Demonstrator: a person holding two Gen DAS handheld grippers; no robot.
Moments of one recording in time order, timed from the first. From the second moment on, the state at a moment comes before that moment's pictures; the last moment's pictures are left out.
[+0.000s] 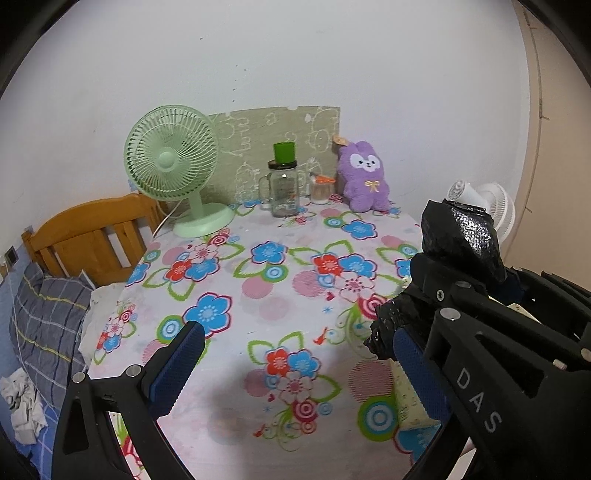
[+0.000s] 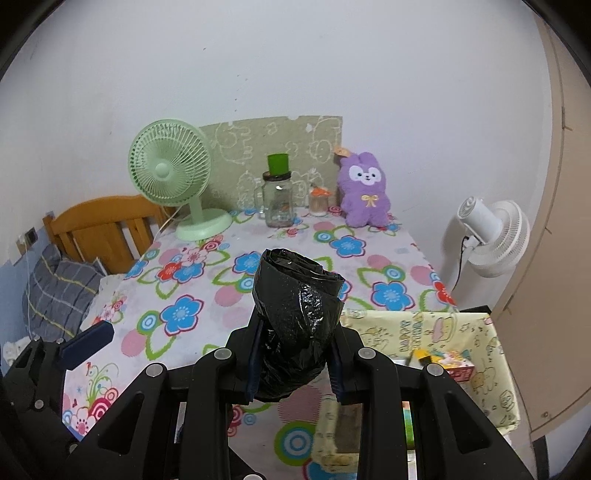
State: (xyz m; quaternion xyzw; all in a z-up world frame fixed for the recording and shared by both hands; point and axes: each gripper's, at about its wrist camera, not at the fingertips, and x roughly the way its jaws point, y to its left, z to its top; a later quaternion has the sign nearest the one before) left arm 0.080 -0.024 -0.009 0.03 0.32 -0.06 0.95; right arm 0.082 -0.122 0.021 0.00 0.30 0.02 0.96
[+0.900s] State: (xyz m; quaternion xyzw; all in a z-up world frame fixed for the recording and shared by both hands) left arm 0.093 -0.117 -0.016 0.05 0.32 -0.12 0.94; right arm 0.083 -0.216 0.012 0.04 0.29 -0.03 0.96
